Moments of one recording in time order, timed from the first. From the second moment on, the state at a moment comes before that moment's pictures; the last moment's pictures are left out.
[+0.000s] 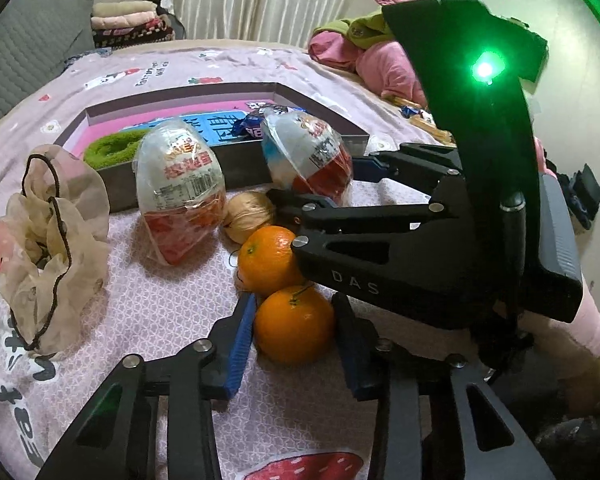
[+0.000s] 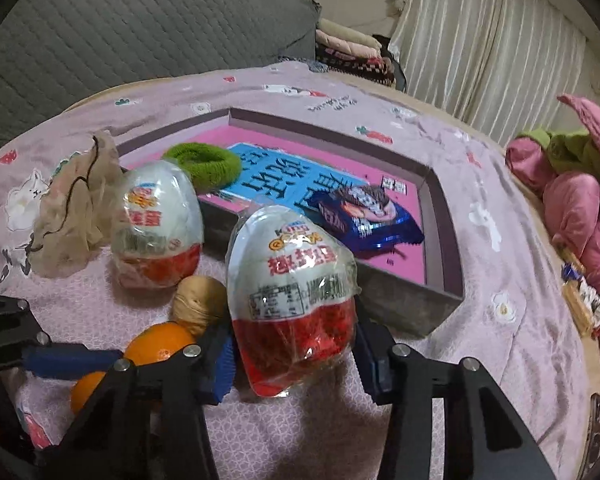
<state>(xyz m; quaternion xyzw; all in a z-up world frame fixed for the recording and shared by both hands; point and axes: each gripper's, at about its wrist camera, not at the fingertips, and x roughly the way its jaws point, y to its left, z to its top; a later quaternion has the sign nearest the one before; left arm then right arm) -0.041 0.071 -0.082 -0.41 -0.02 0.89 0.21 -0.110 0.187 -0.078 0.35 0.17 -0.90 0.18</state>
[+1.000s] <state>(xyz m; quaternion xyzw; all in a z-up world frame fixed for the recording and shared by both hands) -0.033 0.054 -0.045 -0.35 -0.02 0.92 0.20 -0.092 0.201 -0.045 0.29 0.12 -0.93 0.19</state>
